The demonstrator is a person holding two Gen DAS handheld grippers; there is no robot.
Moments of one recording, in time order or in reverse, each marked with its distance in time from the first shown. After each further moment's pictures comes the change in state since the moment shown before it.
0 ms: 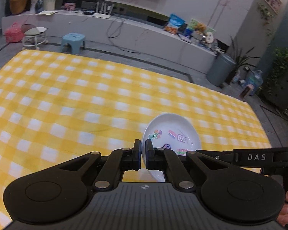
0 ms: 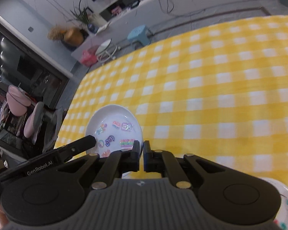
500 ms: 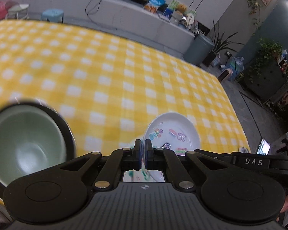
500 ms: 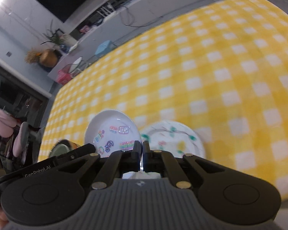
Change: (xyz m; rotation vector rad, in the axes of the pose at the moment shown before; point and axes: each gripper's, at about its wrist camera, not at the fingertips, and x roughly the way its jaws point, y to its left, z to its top) left arm 0.016 -0.098 -0.079 -0.054 0.124 -0.109; right arm -0.120 -0.099 -0.080 0.156 -0.066 -0.126
